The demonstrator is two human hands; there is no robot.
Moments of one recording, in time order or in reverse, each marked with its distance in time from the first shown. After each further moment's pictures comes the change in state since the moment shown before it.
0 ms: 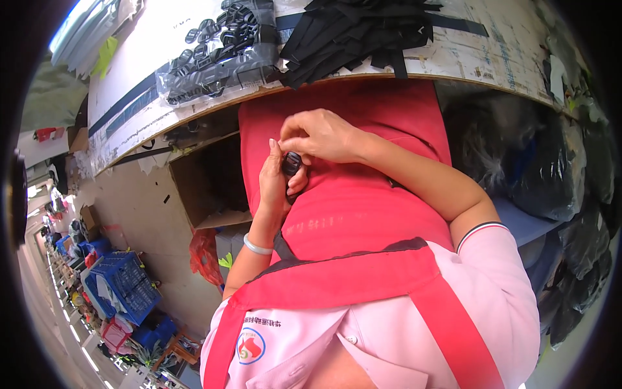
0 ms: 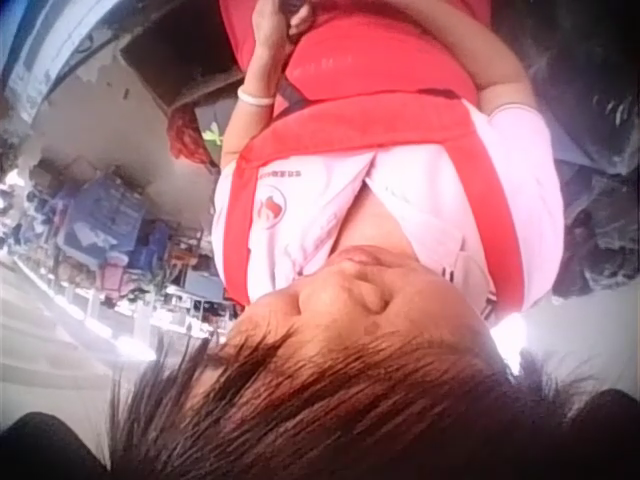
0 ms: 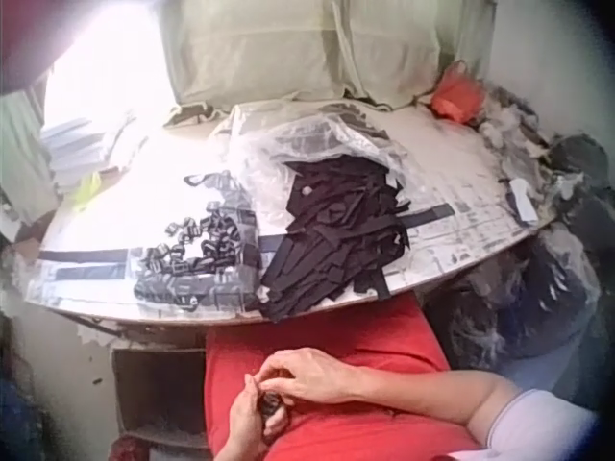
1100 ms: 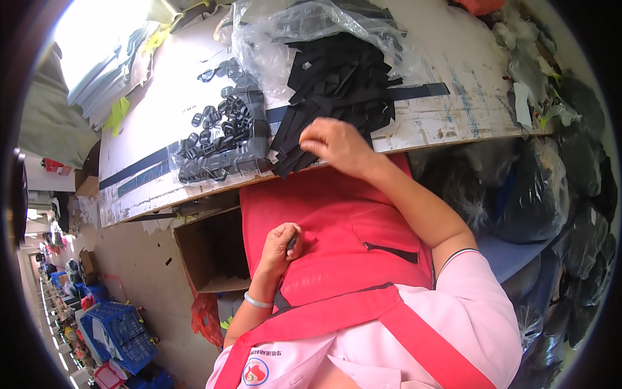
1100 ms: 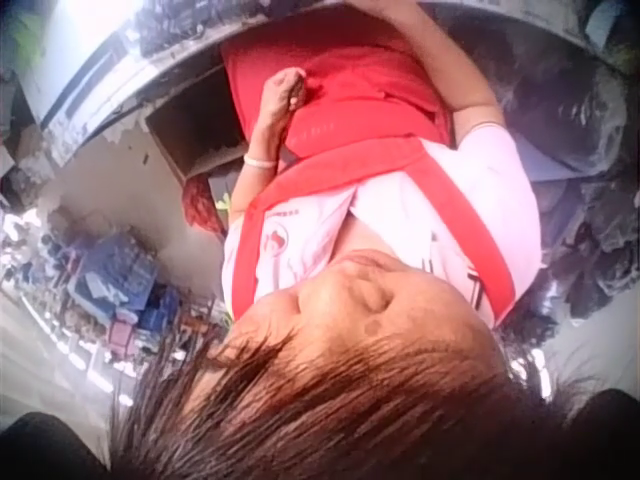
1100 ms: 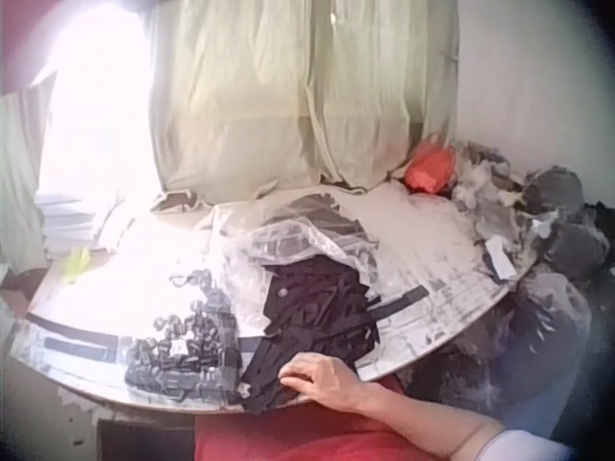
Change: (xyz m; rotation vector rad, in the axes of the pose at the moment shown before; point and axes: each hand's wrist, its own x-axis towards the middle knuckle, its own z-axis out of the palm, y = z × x) left_hand 0.010 -0.004 -0.003 -0.051 -0.051 -0.108; right_hand 0.001 -0.013 -0.112 -0.562 0.596 -0.515
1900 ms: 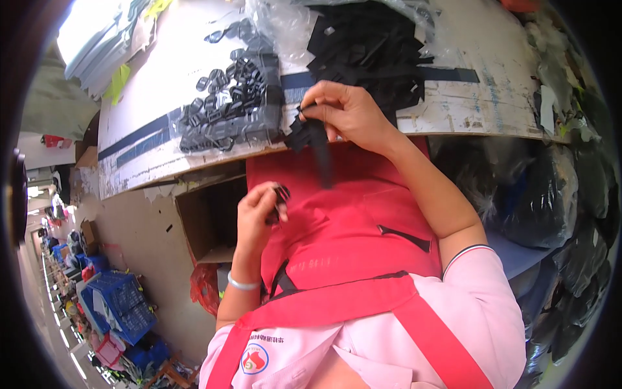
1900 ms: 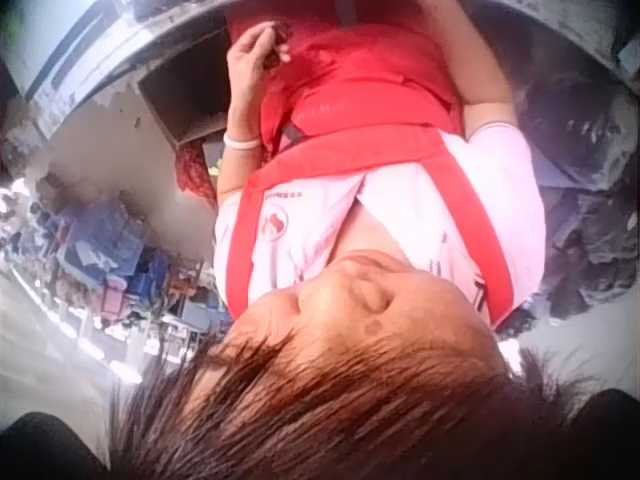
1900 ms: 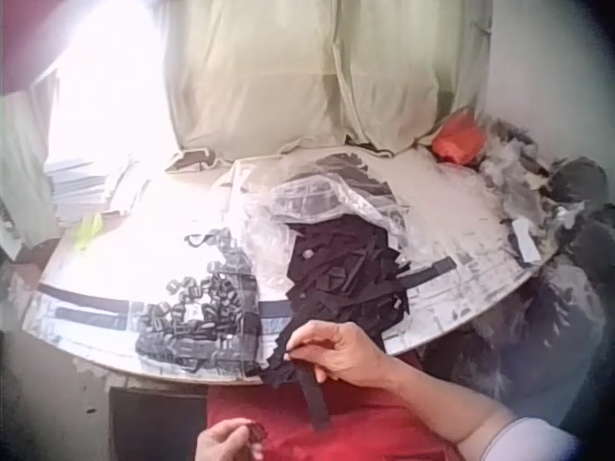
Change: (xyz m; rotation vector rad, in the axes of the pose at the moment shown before) left_hand -0.018 0.061 0.015 0.267 0.266 0.241; right_hand 0.018 -0.021 0.001 0.767 -0.145 0.420
